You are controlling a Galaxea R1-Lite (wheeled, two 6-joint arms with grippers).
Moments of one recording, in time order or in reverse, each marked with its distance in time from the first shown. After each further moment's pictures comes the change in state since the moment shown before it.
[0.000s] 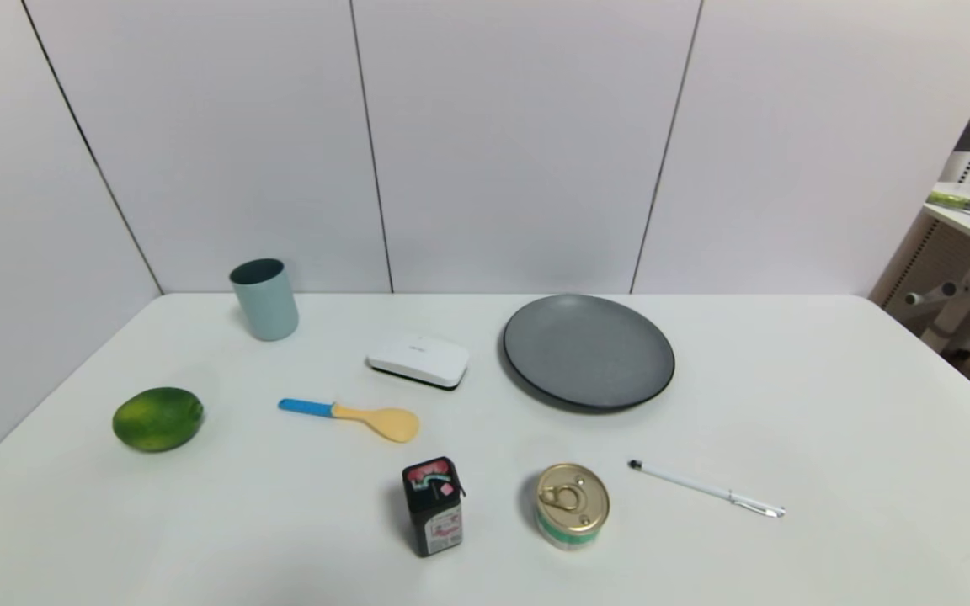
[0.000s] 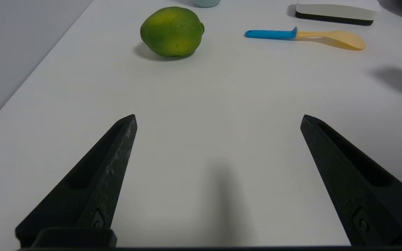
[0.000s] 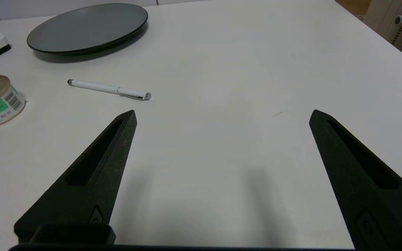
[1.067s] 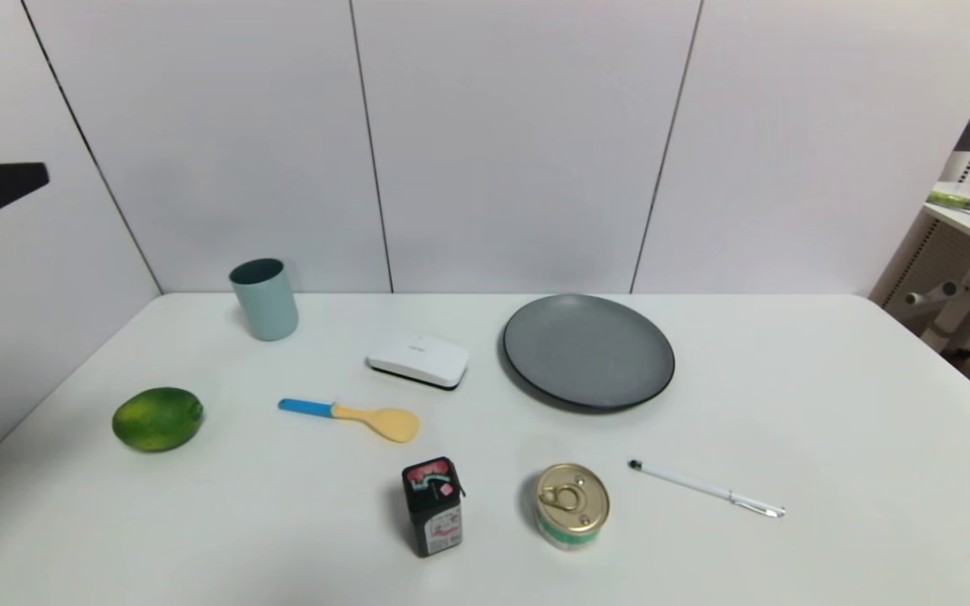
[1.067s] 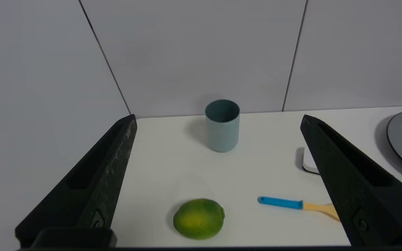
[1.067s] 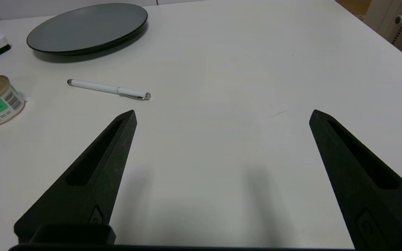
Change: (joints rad) left arm 0.031 0.979 -1.020 0.007 -0.009 0.082; right arm 0.000 0.000 0.000 0.000 0.000 0.000
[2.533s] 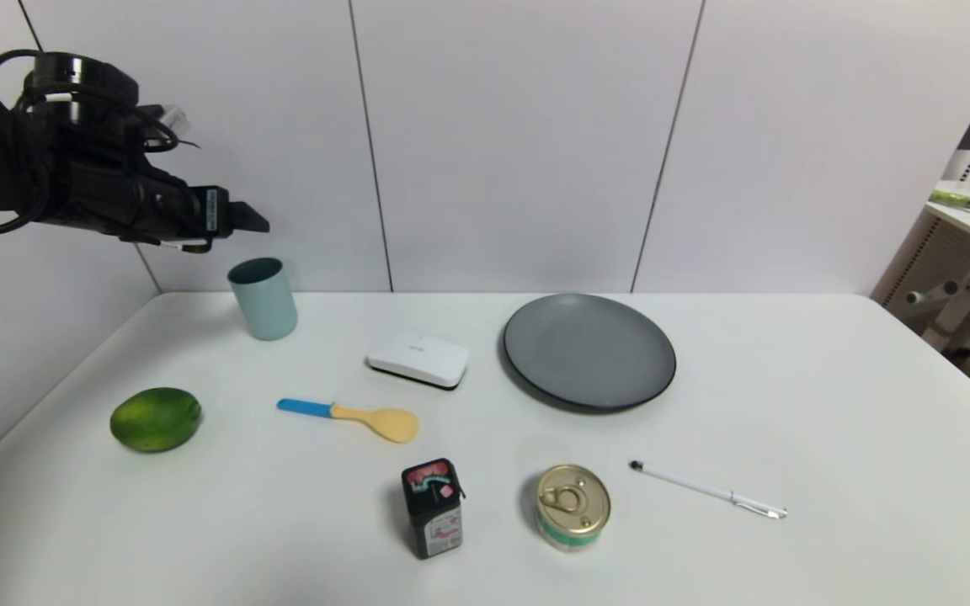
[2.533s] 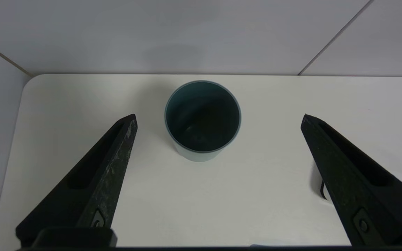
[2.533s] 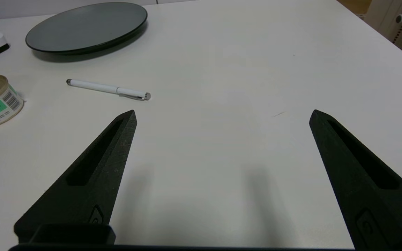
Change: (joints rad) left arm -0.006 0.803 -0.625 0.291 -0.086 -0.119; right arm 0.000 0.000 0.000 0.000 0.000 0.000
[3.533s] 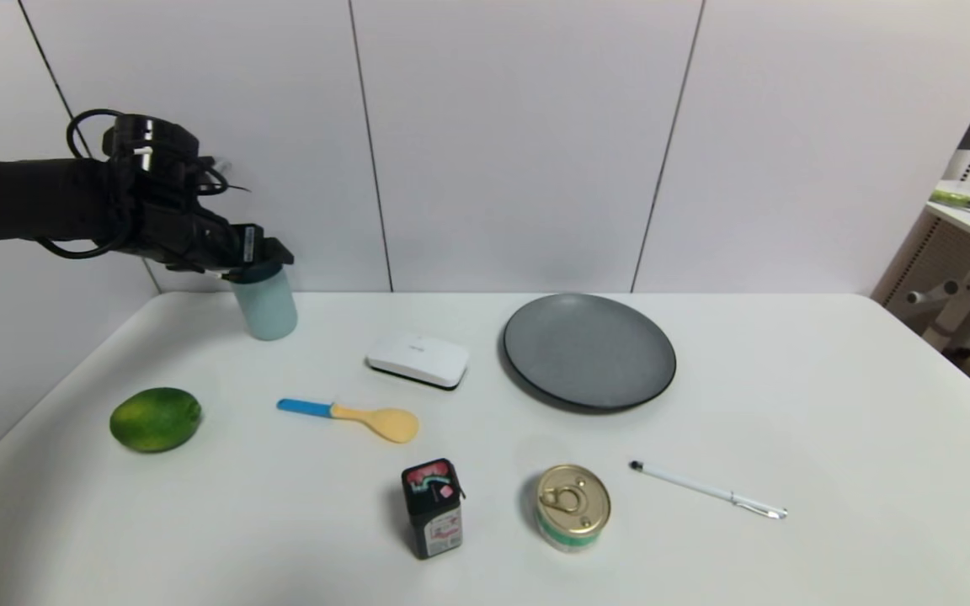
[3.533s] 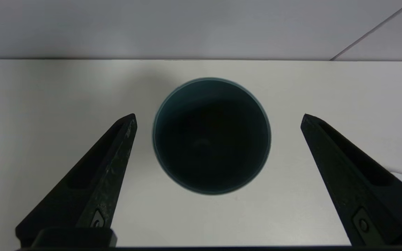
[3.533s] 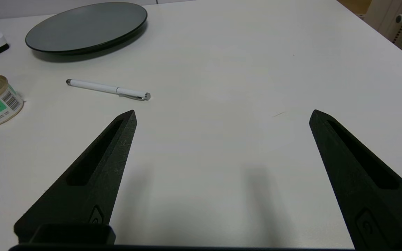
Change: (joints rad) left arm -0.001 0.180 -0.081 -0.007 -0.007 0.018; right arm 0.000 0.000 0.000 0.000 0.000 0.000
